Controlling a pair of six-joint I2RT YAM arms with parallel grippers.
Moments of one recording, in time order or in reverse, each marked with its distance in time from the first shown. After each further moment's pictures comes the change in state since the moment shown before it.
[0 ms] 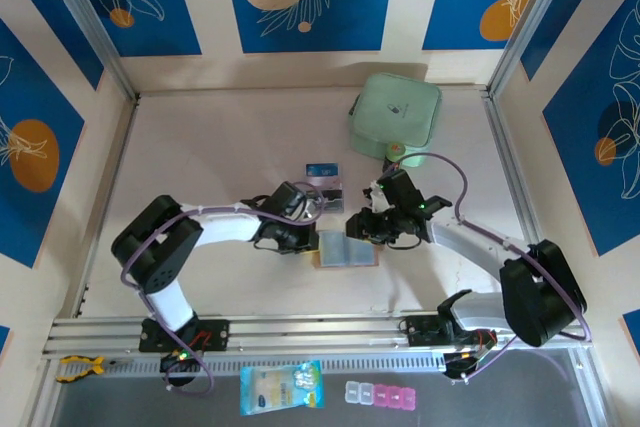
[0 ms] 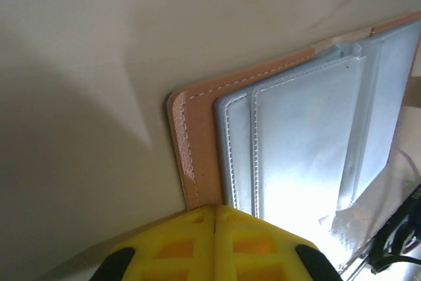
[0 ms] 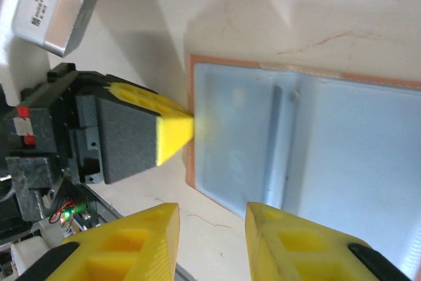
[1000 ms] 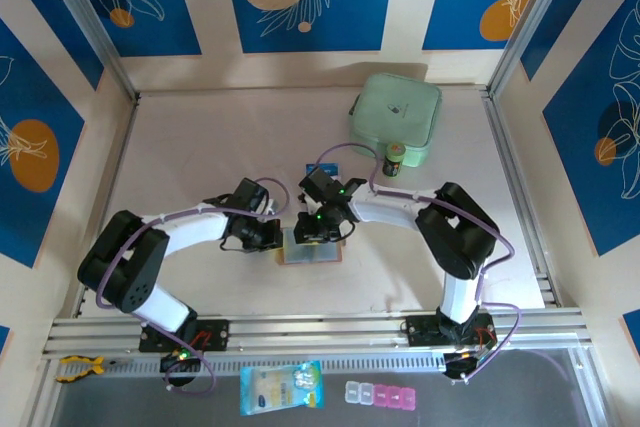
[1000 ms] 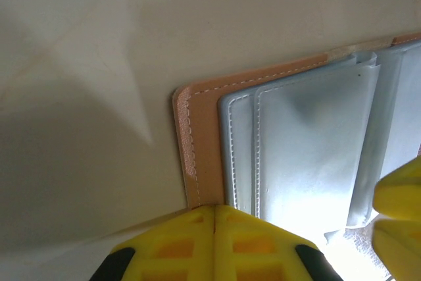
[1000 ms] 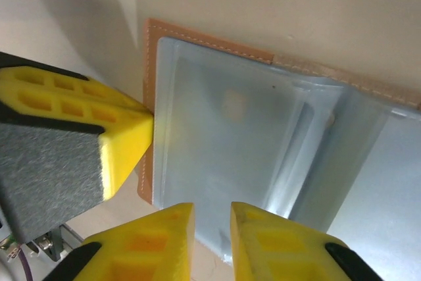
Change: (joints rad) left arm 0.208 -0.165 -0.121 -0.154 -0.029 0.171; right arm 0.307 0.523 0.441 -0.071 0.130 0.028
